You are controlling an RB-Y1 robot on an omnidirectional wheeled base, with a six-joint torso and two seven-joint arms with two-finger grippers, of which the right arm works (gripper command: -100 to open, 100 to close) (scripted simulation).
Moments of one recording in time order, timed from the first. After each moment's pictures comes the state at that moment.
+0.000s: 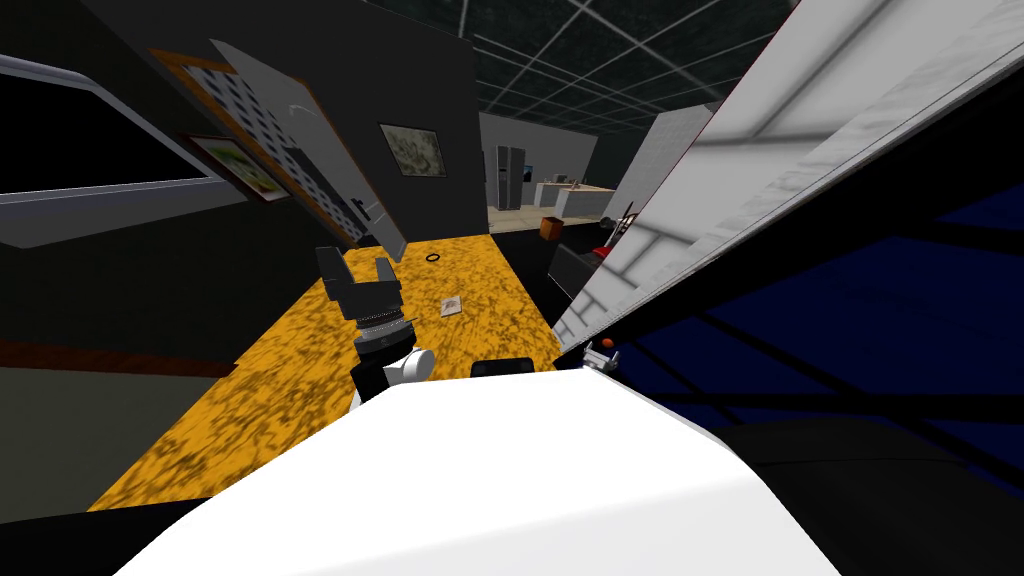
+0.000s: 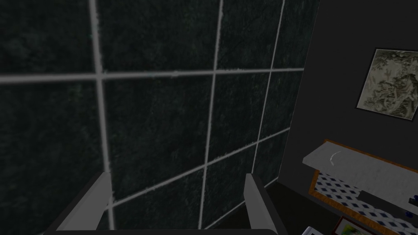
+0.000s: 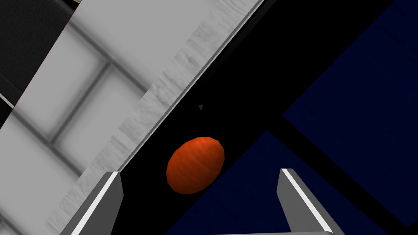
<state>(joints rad) 0.37 -0.09 -0.04 -1.01 -0.91 -1.10 -0.45</state>
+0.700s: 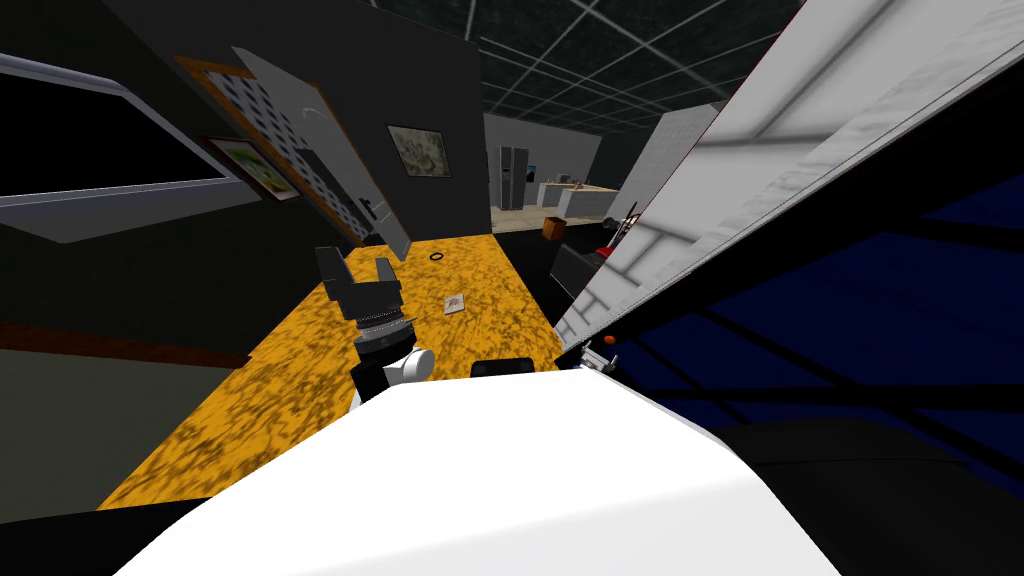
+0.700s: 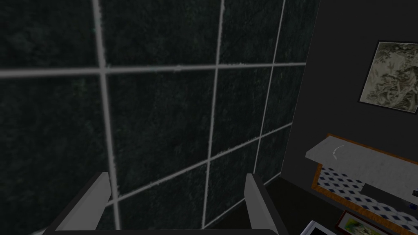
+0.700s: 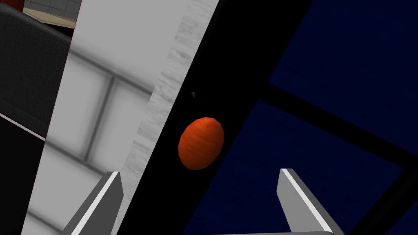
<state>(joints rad) 0.37 -0.07 0.01 -1.04 -1.01 -1.14 -0.62</state>
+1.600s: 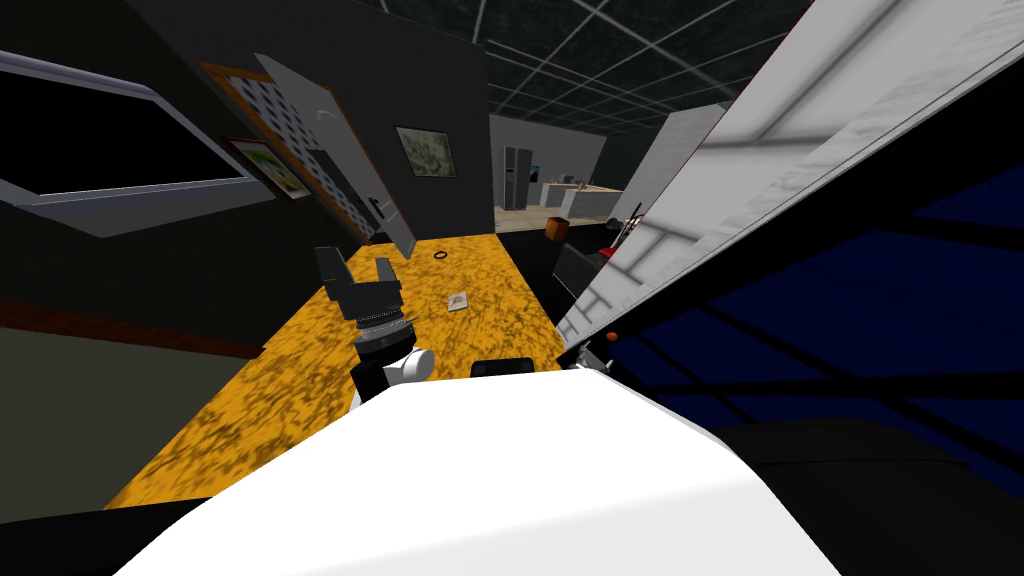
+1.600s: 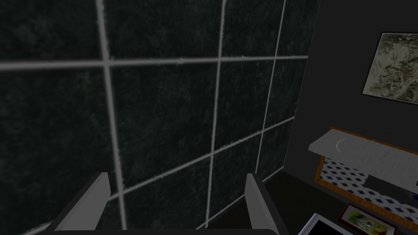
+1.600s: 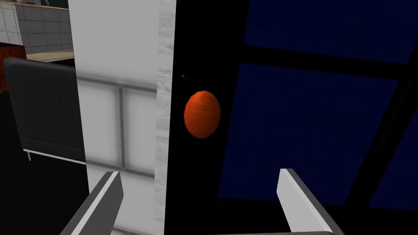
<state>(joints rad) 0.37 -0.05 0.08 -1.08 -1.15 -1.20 -0.84</state>
